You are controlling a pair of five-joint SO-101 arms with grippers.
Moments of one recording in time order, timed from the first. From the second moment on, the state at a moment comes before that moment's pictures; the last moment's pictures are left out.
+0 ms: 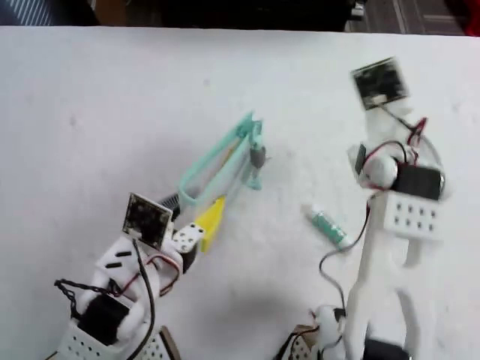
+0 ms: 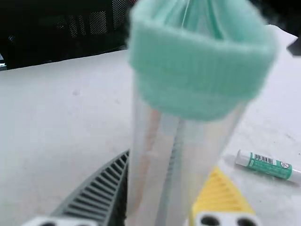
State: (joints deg) left arm 23.6 -104.6 86.9 46.5 6.5; right arm 10.3 -27.1 20.9 70.2 36.8
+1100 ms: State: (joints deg) left arm 15.4 -104.6 86.9 47.5 7.1; right arm -1.1 -14.0 39.4 66.1 42.8
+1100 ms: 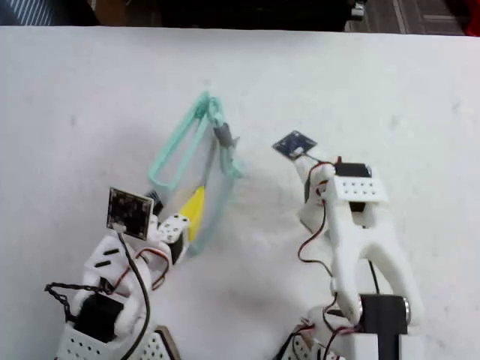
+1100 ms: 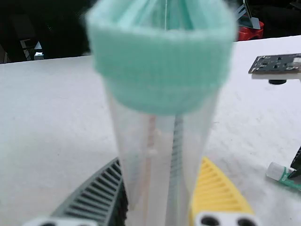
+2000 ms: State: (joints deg) left arm 15.4 -104.6 86.9 47.5 7.1; right arm 1.2 -14.7 46.8 56.2 45.6
